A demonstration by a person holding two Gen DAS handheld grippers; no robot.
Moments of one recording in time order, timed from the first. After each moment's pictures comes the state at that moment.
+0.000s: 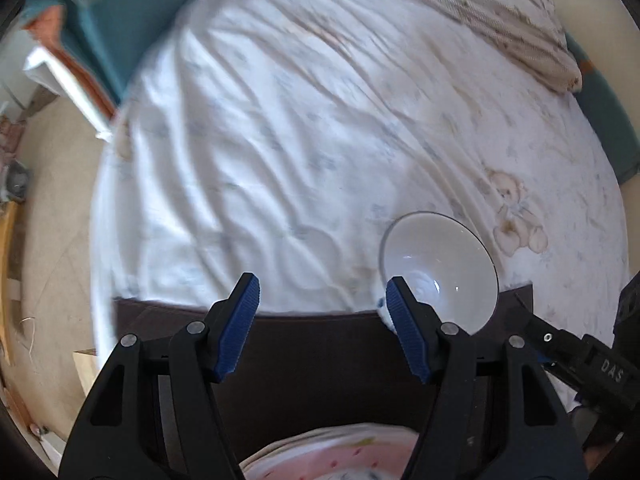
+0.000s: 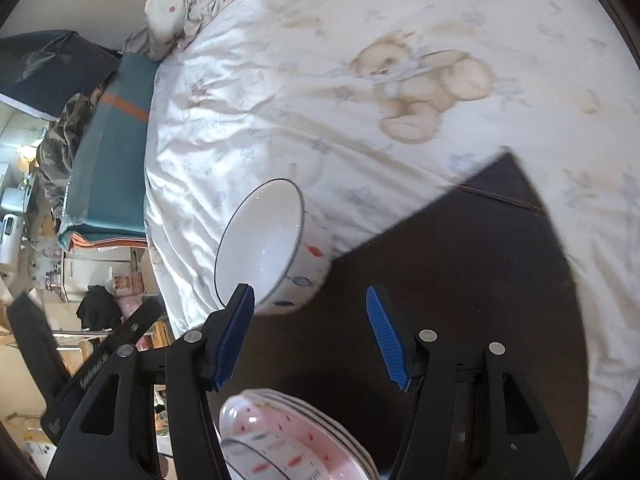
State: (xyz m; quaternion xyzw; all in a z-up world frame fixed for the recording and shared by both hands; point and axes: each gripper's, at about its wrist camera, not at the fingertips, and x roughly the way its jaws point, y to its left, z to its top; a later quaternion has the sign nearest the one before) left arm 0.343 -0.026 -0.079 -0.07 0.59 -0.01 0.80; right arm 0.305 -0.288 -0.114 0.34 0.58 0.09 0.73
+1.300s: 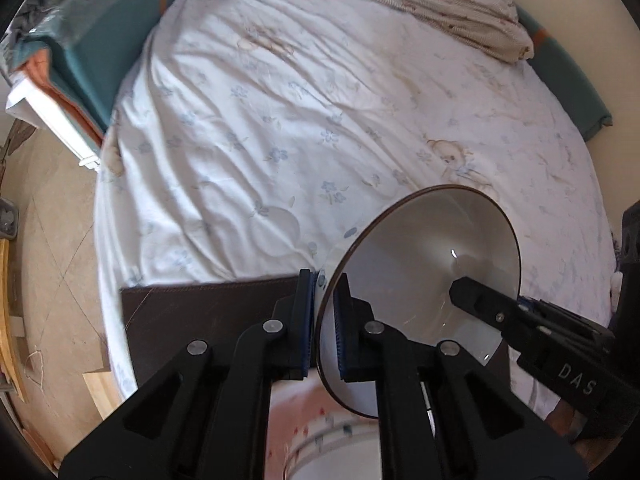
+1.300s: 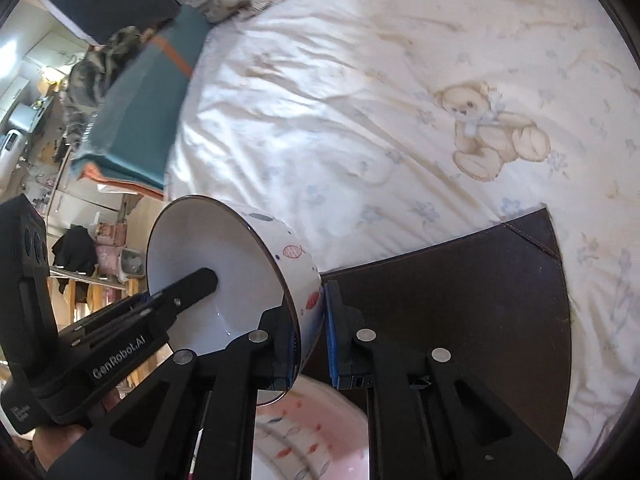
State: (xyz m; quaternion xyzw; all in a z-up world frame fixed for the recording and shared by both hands) left arm 0.294 -0.042 -0.022 -0.04 0.58 -0.07 0.81; right arm 0.285 -0.235 -0.049 0.22 0.56 0.15 0.78
